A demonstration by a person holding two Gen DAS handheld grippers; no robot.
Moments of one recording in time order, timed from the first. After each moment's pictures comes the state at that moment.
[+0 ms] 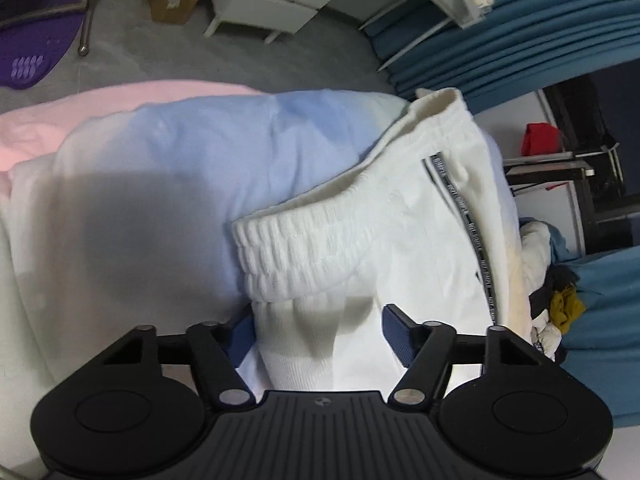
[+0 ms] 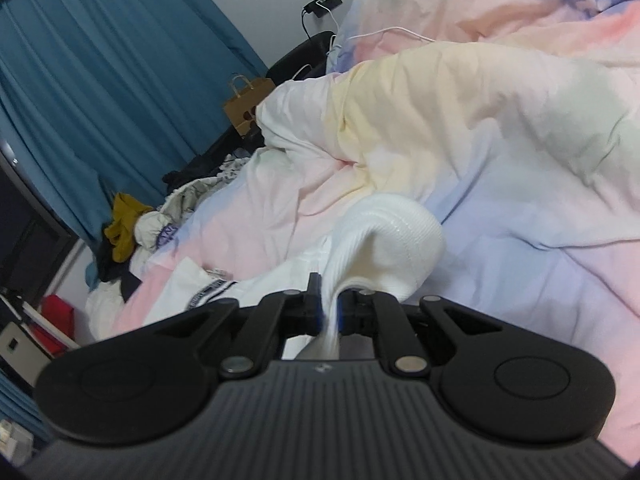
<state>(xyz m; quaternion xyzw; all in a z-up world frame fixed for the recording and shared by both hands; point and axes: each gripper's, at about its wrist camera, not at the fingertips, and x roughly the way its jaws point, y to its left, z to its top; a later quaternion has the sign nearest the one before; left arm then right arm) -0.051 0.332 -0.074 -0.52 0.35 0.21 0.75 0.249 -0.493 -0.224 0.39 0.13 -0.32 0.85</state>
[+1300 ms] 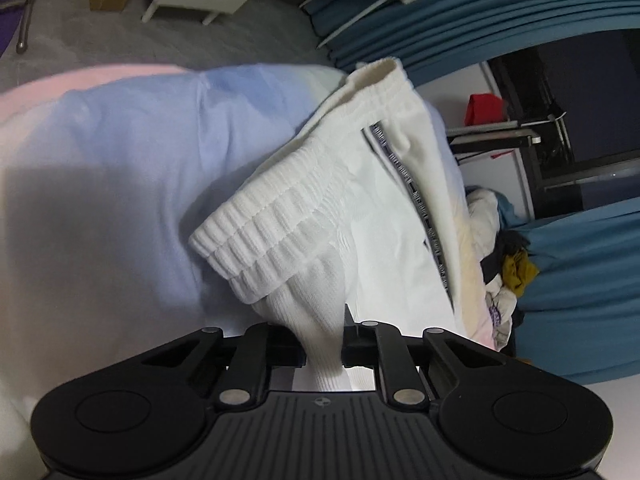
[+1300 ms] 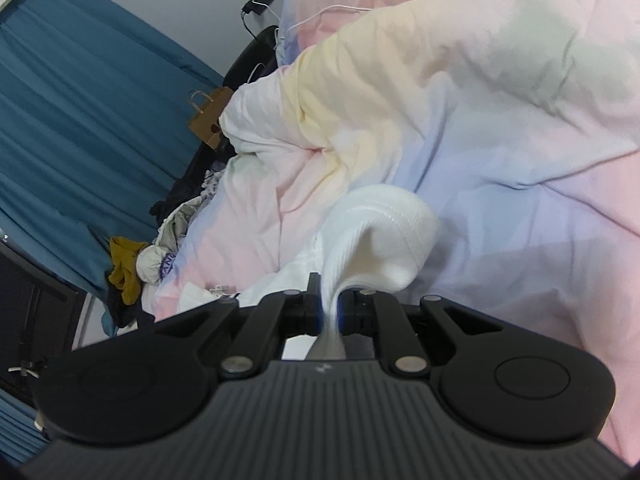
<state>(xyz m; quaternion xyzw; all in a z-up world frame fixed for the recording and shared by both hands) -0.034 0.332 -0.081 -0.54 0.33 0.11 0.77 0.240 -0.503 -0.227 0.51 0.11 -0.32 0.79</state>
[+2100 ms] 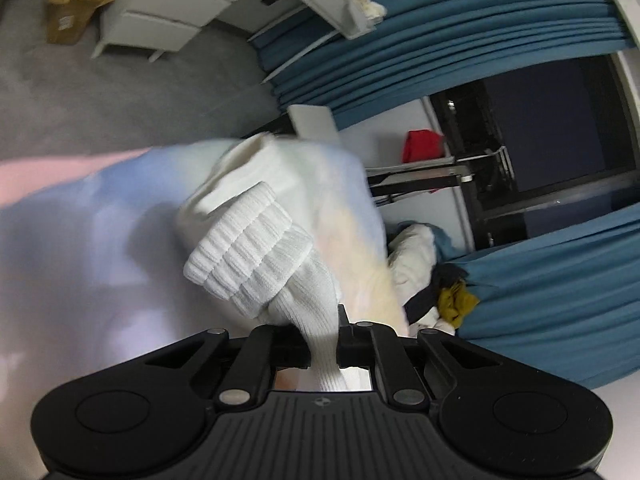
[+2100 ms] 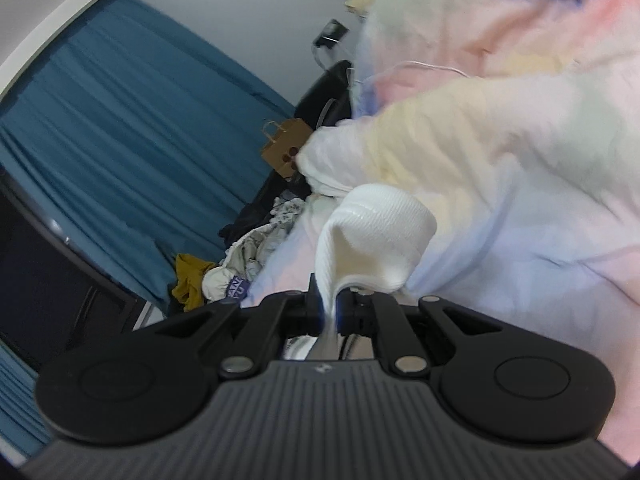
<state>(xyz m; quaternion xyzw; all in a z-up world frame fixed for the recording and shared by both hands) 0.027 0.368 0.029 -0.55 0.26 0.07 0.79 0.221 -0.501 -0.165 0.47 0.03 -0.26 0.85</state>
